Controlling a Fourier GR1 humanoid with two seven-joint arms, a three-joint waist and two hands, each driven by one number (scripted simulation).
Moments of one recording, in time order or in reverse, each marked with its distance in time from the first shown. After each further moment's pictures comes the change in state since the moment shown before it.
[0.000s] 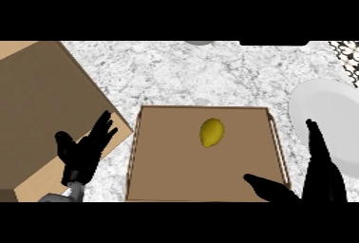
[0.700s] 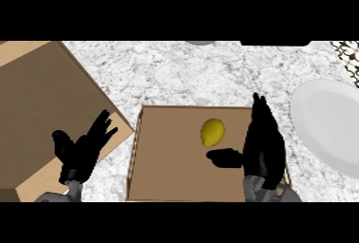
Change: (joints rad) left arm -0.005 -0.003 0.030 0.014 -0.004 -0.042 -0.004; right arm -0.366 0.094 0.089 0.300 0.049 0.115 0.223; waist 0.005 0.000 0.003
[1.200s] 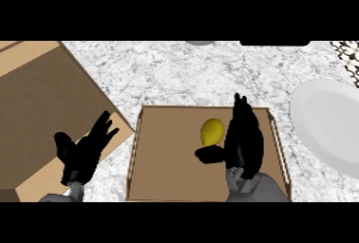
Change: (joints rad) left arm 0.010 -0.024 0.008 0.000 -0.021 0.002 -0.009; right arm -0.075 0.000 0.062 0.165 -0.045 -0.075 0.017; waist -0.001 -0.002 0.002
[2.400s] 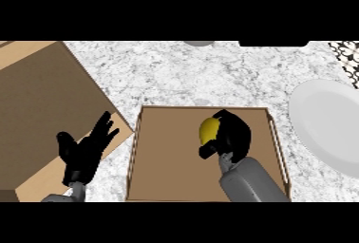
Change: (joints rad) left arm 0.005 -0.030 0.021 -0.004 -0.041 -0.011 0.022; right arm -0.090 -0.005 -0.017 0.334 -0.099 -0.048 -0.057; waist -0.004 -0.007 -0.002
